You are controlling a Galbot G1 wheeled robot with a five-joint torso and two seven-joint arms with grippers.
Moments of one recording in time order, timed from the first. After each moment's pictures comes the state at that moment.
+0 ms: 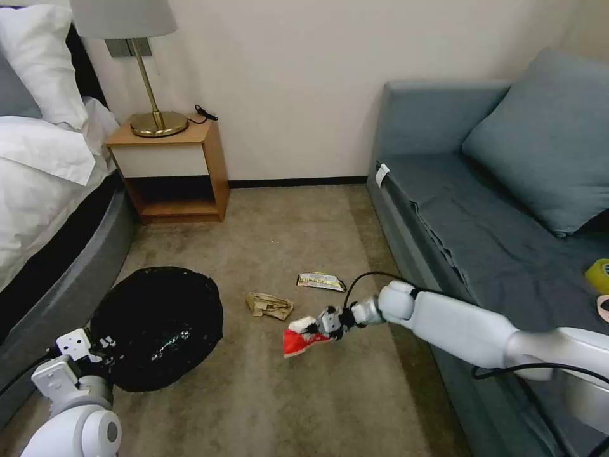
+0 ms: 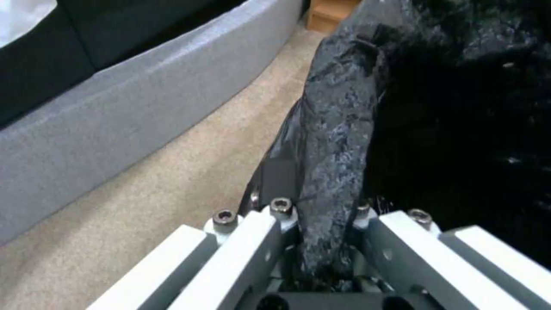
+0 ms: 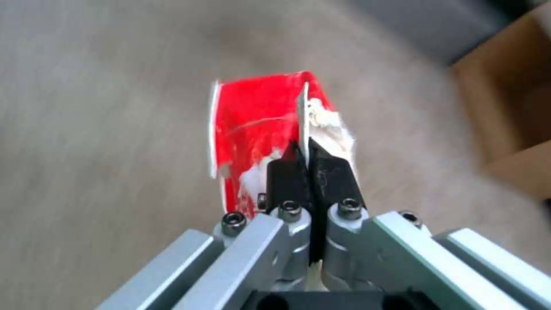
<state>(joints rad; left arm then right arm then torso) 1.52 -1.60 -0.95 -2.21 -0.29 0.61 -0.24 -0.20 0.94 -0.86 1.23 0.28 0.37 -0.59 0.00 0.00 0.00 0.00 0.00</state>
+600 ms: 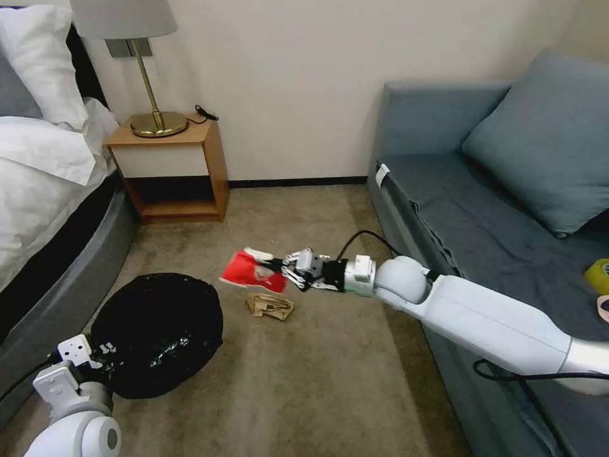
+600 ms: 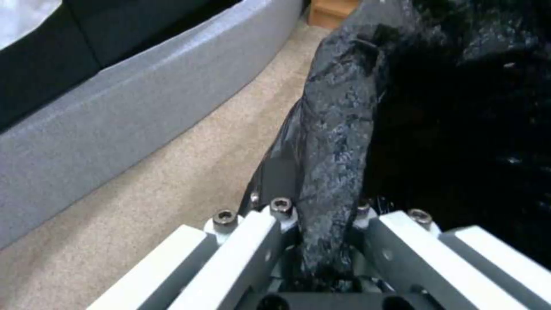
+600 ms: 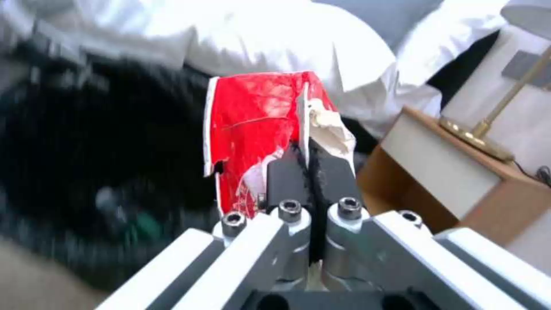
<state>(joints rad) 1.55 -1.60 -0.94 -2.22 -0.28 0.60 -0.23 -0.20 0.92 -0.75 1.64 0.62 0.21 -0.30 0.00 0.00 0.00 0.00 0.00</state>
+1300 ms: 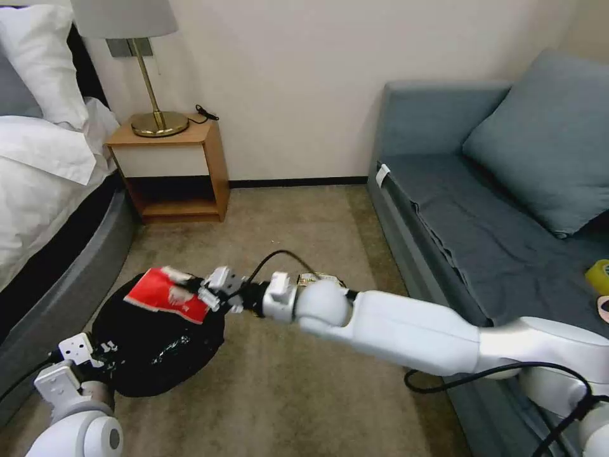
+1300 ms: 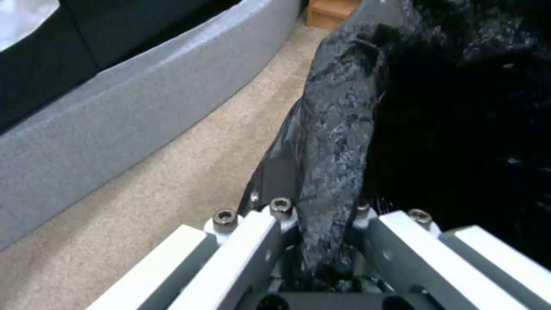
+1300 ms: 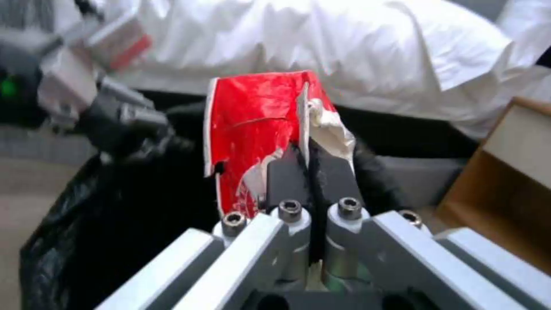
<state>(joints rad) 1.55 -1.61 -0.93 -2.23 -0.26 0.60 -0.23 -0.16 1.22 -0.98 1.56 0.69 0.13 -0.12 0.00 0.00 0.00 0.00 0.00</state>
